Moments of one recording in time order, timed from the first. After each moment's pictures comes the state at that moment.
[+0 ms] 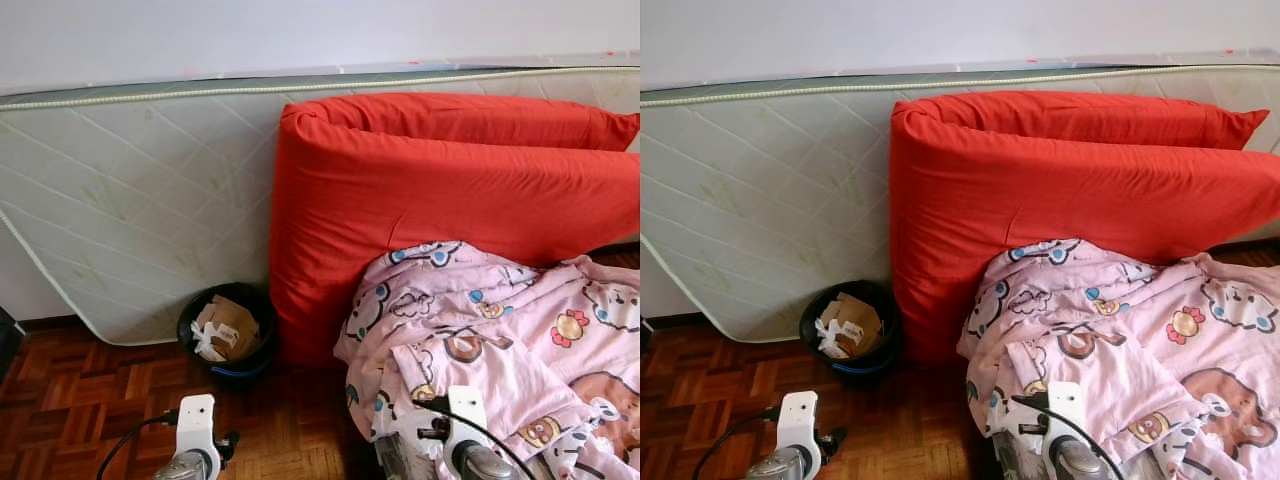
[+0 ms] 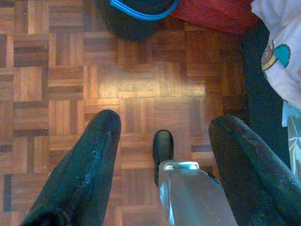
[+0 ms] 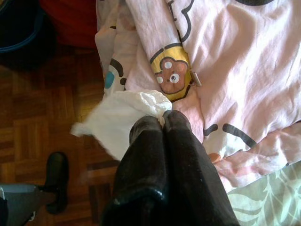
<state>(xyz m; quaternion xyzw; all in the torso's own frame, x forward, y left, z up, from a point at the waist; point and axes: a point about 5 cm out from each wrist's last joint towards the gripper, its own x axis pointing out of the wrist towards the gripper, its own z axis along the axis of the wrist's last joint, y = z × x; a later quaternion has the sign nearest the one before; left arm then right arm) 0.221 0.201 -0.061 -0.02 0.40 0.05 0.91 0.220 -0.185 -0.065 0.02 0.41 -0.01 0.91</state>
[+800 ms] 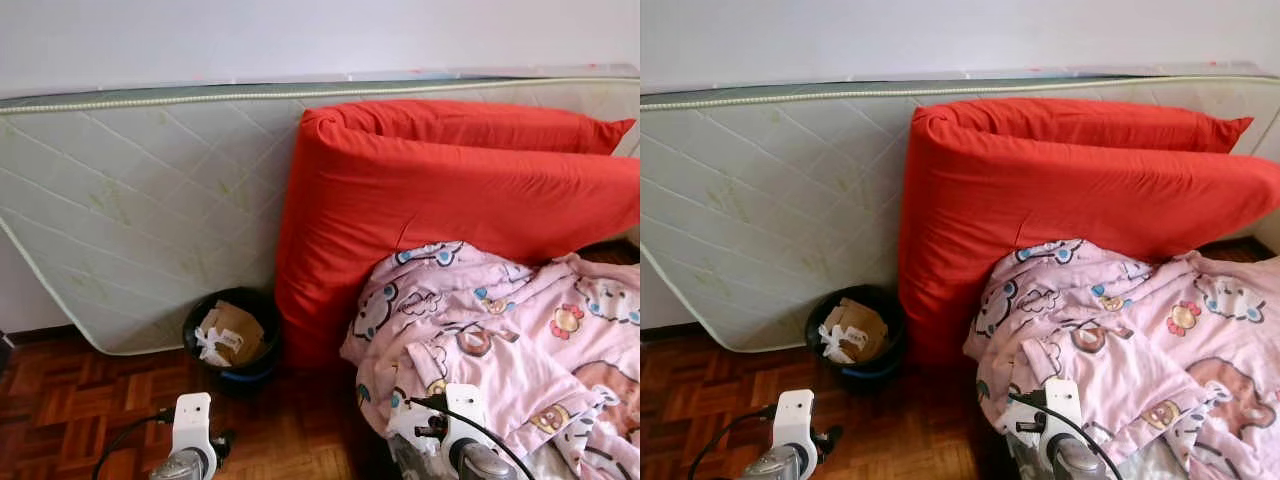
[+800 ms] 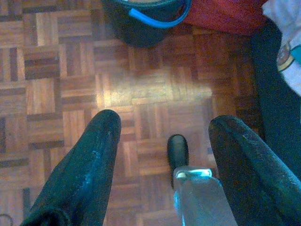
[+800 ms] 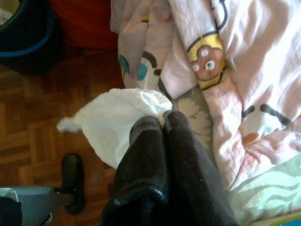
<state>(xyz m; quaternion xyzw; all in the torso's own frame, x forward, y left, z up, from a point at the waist) 0.222 0.206 -0.060 -0.02 0.40 0.06 0.91 0.222 -0.180 -0.064 0.03 0.41 -0.01 0.91</state>
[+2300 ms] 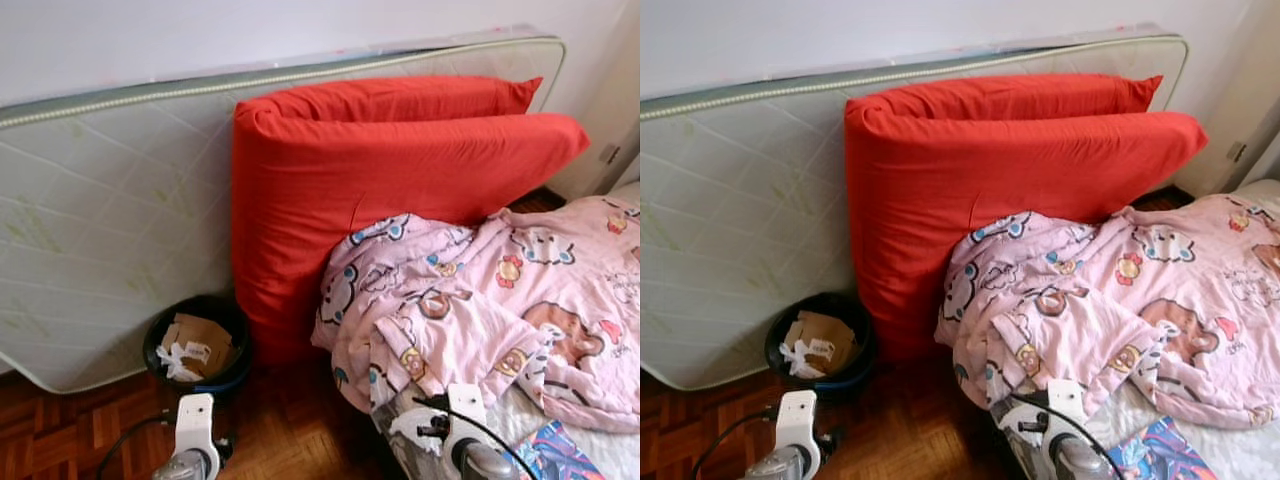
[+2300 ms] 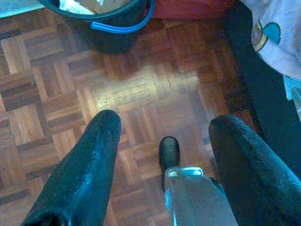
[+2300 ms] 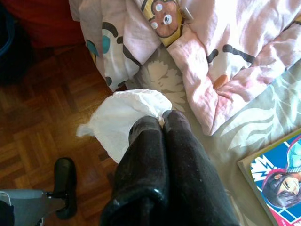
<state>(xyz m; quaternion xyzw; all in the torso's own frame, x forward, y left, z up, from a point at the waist) 0.222 0.200 -0.061 -0.03 0.40 0.05 0.91 0.222 -0.186 -0.063 0.02 0.41 -0.01 0.91</state>
